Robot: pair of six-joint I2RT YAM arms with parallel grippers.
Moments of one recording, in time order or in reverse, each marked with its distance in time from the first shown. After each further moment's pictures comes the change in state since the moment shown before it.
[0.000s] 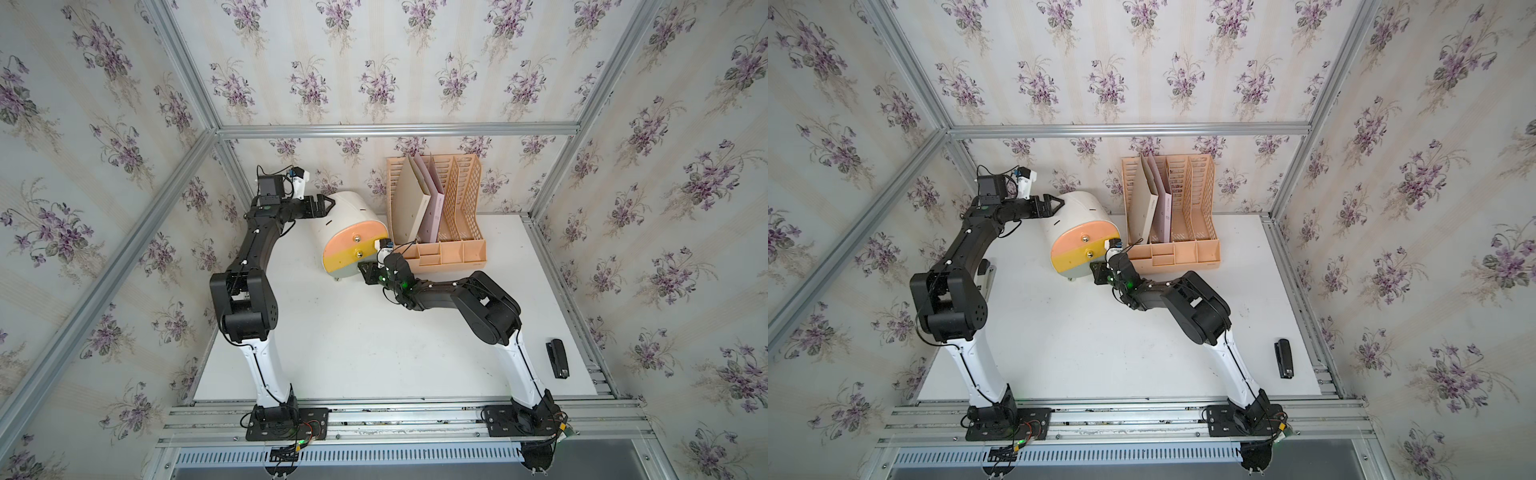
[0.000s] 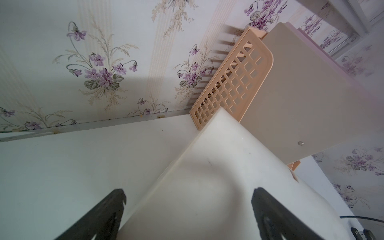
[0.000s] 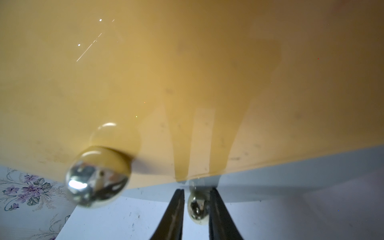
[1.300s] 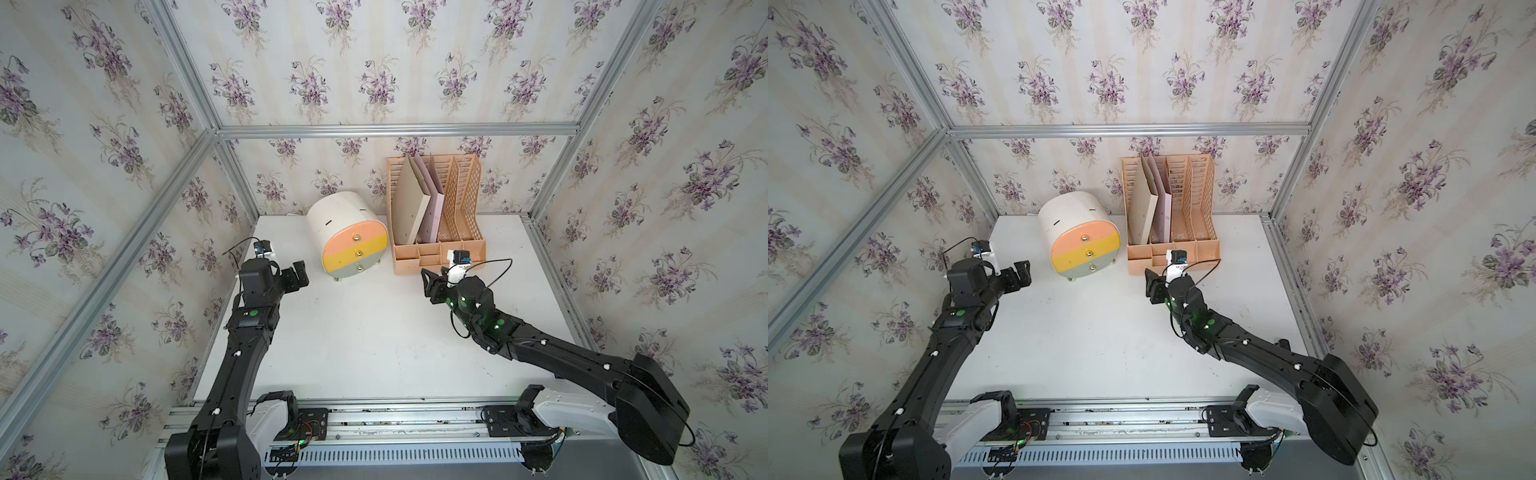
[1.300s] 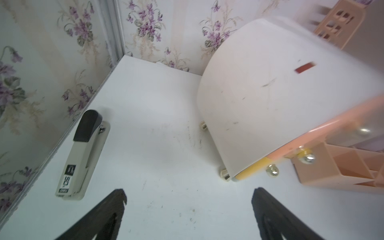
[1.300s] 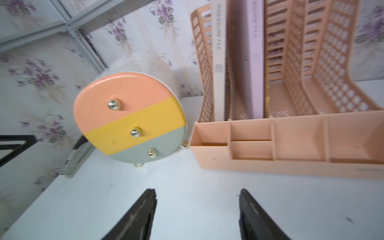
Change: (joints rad) left arm 0.020 -1.019 -1.188 0.270 -0.621 -0.105; right arm -0.023 -1.112 -0.756 -0.333 0.494 -0.268
